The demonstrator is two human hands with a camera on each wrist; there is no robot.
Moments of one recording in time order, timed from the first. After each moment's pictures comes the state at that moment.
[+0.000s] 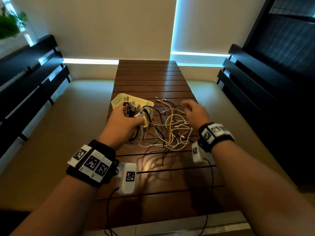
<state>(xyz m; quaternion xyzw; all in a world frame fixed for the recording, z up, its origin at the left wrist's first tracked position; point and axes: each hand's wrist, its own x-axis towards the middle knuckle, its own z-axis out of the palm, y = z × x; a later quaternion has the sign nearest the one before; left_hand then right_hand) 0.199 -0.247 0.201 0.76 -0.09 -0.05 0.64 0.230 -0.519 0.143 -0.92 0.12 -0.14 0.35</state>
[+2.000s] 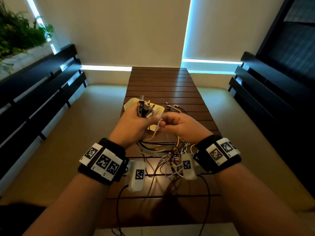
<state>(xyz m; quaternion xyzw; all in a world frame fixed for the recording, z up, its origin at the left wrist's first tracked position) 0.191 -0.237 0.213 0.74 -0.18 -0.05 0.64 0.183 -0.433 0.192 -0.85 -0.16 0.06 0.50</state>
